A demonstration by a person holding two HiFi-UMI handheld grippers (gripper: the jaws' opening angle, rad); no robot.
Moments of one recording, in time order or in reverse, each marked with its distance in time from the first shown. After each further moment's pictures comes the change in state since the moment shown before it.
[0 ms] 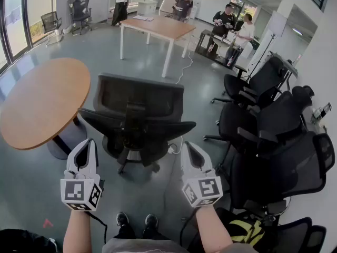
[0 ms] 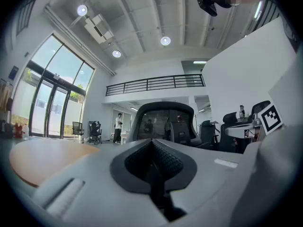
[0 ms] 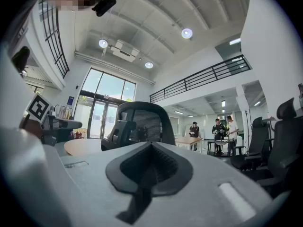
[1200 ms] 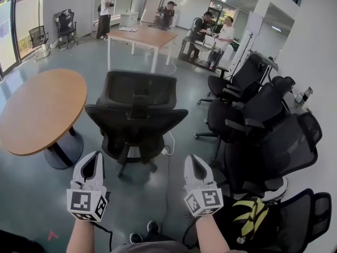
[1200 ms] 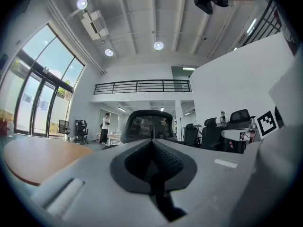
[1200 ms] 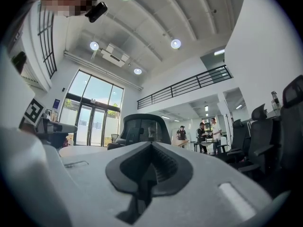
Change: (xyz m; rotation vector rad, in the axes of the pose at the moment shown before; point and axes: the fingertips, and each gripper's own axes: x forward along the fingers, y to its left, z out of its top) left arm -0.103 -0.011 0.004 -0.014 -0.007 -0.178; right arm -0.126 0.061 0.006 0.055 -0.077 -0.181
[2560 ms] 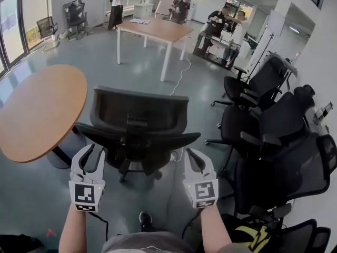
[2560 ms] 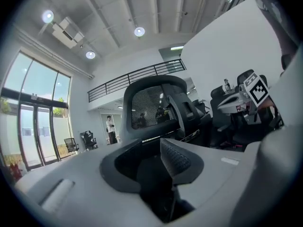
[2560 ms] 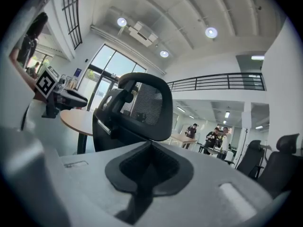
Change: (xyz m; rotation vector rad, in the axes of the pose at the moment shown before) left arm 0.151 0.051 -0.059 0.303 0.122 0.058; right arm 0.174 -0.051 -0.067 -0.340 0.182 0.172
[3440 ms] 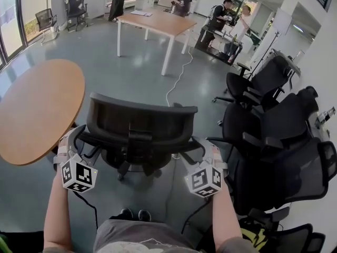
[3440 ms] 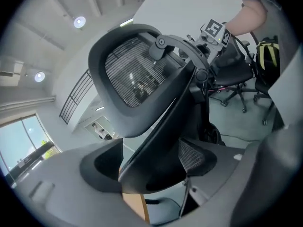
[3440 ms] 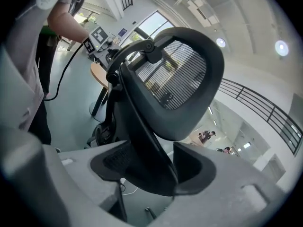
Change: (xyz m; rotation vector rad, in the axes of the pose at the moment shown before) left arm 0.071 0.042 -0.056 0.556 0.281 -0.177; right arm 0.063 0.002 -0.036 -0.549 0.301 0.239
